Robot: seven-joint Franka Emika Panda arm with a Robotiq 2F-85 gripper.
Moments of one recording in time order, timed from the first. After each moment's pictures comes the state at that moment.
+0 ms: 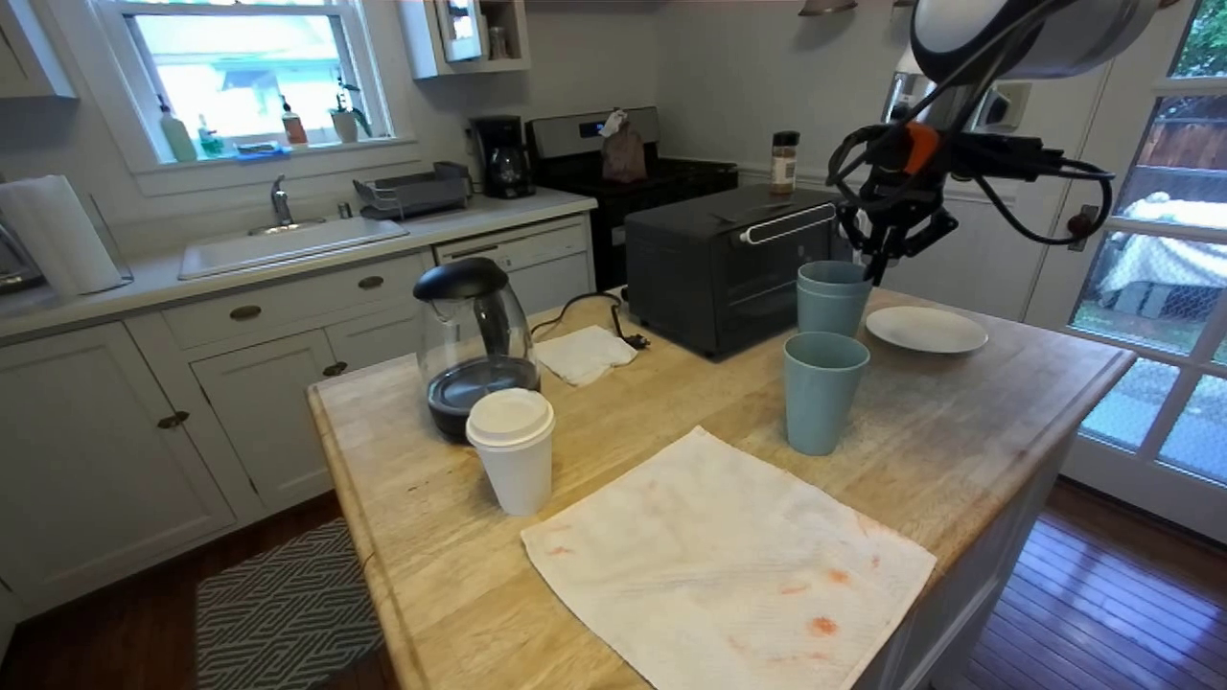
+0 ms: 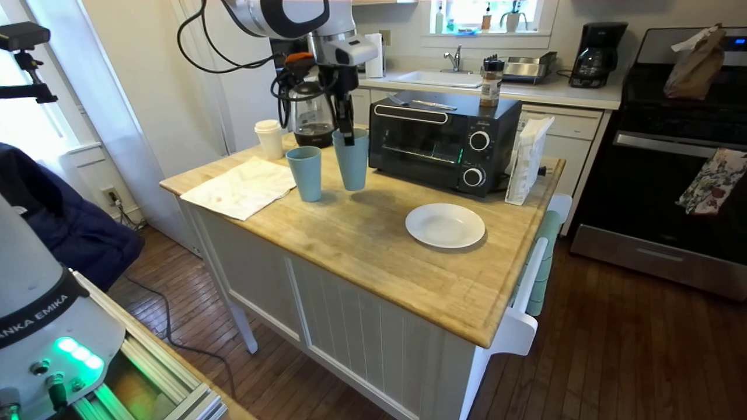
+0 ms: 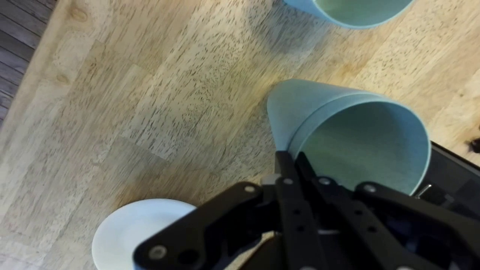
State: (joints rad) arm -0.13 0.12 -0.14 -2.18 0.07 2.43 0.70
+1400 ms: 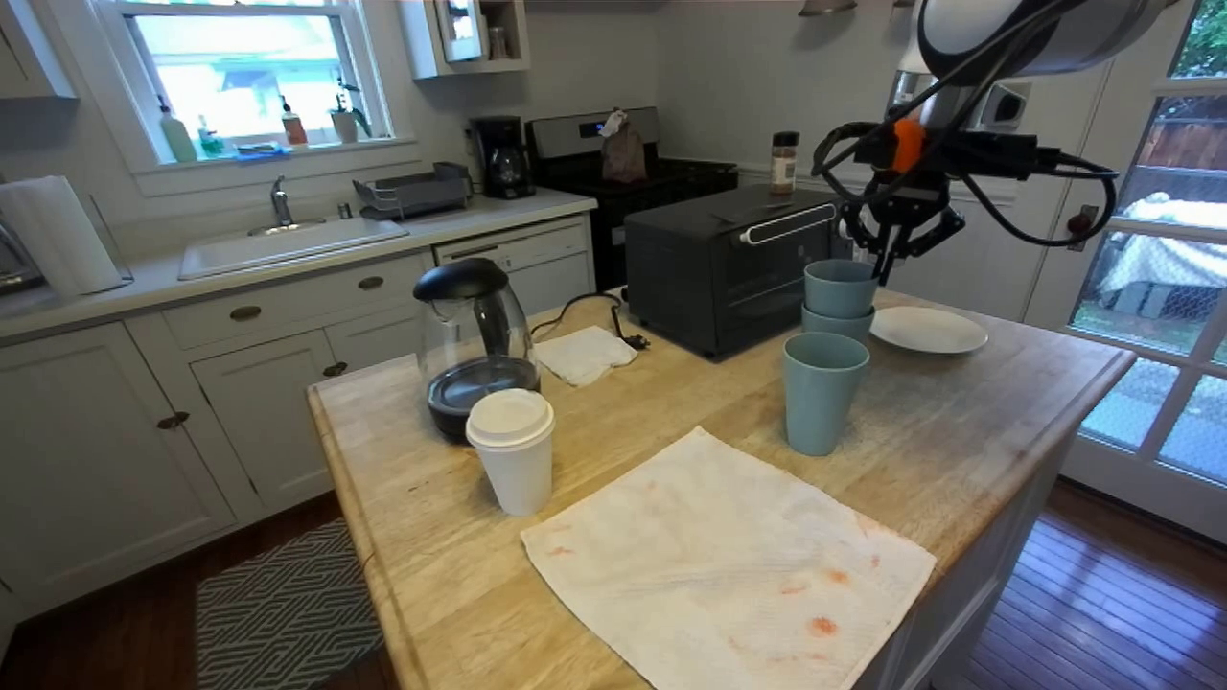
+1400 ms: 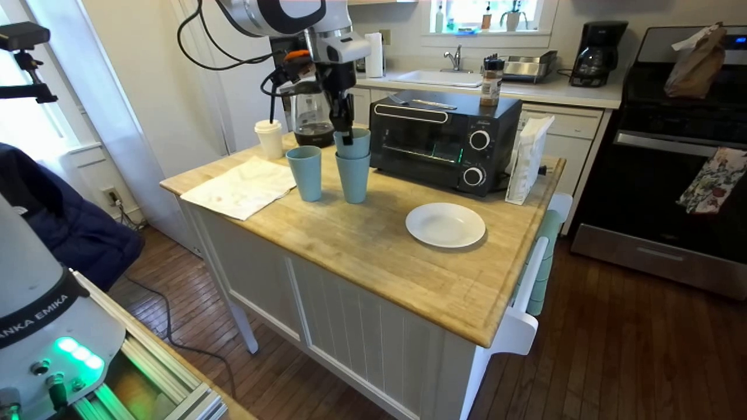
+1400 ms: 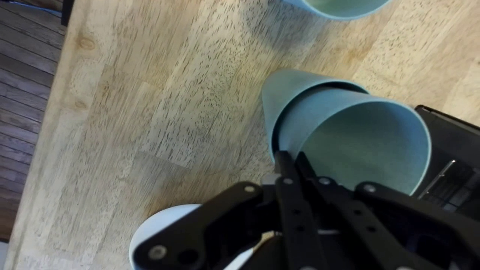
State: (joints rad) arm -0.12 0.10 -0.15 -2.19 0.01 2.43 0.90
